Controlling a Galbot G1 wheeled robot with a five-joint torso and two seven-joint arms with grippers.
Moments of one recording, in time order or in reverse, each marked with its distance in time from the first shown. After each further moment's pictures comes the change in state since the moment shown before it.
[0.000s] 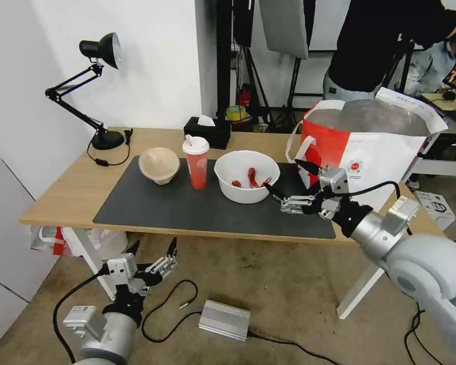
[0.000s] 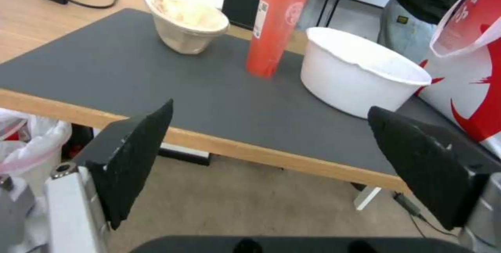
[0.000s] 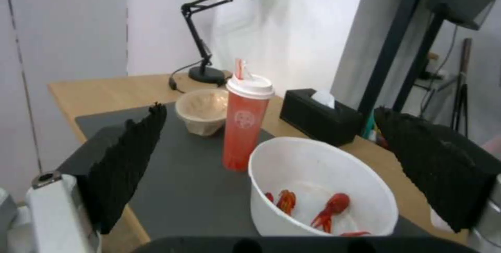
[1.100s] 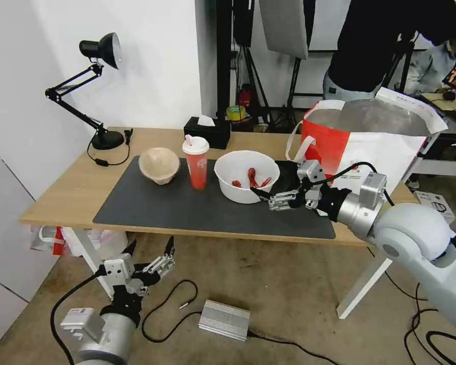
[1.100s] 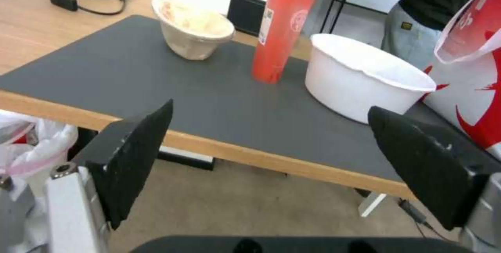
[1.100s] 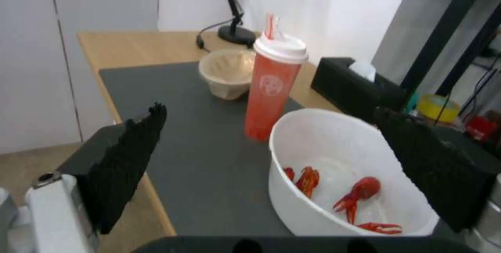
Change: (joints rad) left arm 0.011 -0.013 -0.004 -0.003 0.010 -0.024 -0.001; right arm 0.307 -0.052 -0.245 -0.151 0.031 -0.102 -0.121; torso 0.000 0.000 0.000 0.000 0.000
